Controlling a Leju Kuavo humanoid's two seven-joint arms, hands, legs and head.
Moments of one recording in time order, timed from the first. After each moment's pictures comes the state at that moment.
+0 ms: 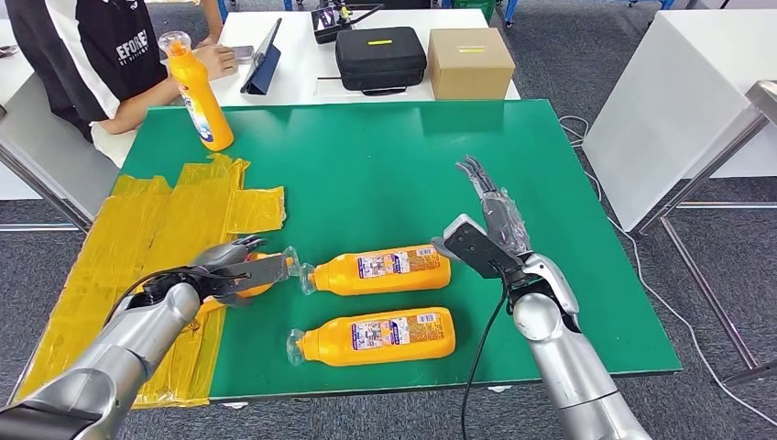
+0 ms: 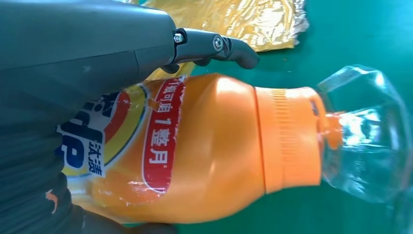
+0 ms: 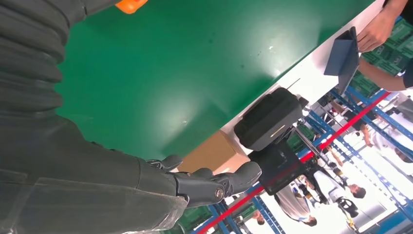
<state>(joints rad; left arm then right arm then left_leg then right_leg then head) -0.79 -0.02 -0.38 -0.46 -0.96 -0.14 -0.11 -0.30 -0.11 0.22 -1.47 0.53 -0.04 -0.13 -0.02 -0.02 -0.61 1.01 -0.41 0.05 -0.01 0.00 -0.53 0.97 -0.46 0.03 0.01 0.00</state>
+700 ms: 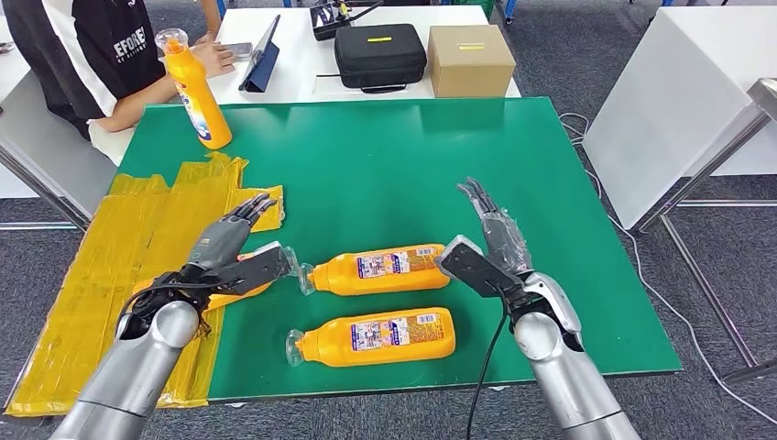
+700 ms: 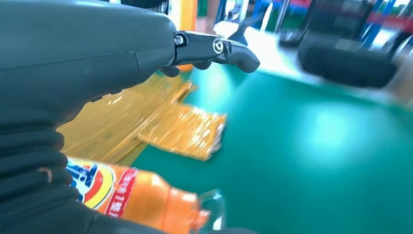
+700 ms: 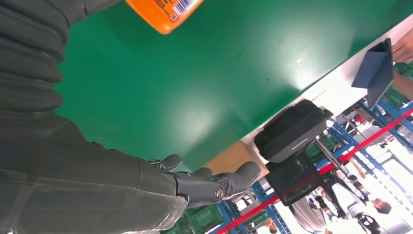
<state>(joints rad) -0.49 0.02 -0.35 -1.17 -0.81 -0.02 -0.11 -0.22 -0.12 0.22 -1.50 0.59 -0.05 -0.11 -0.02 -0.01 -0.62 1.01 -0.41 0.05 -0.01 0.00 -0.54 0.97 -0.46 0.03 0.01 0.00</state>
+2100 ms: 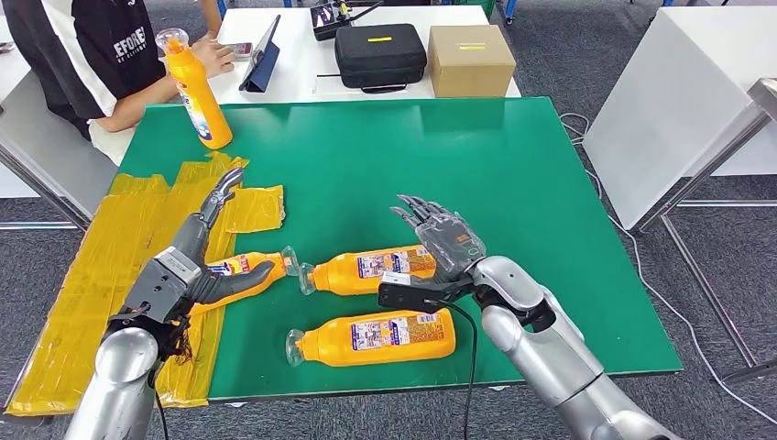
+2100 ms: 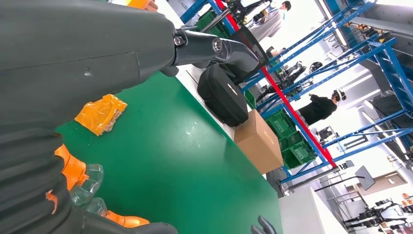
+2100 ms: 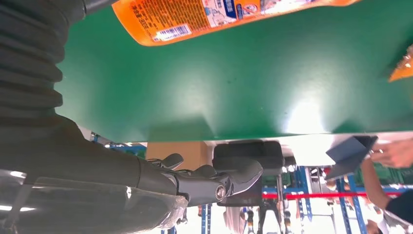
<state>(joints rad) -0.31 -0.02 -0.21 -1.52 -0.29 -0.13 -0.28 -0.39 -0.20 0.54 -1.43 0.91 0.10 -0.03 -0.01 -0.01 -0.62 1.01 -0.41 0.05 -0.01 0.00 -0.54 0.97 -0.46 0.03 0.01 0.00</state>
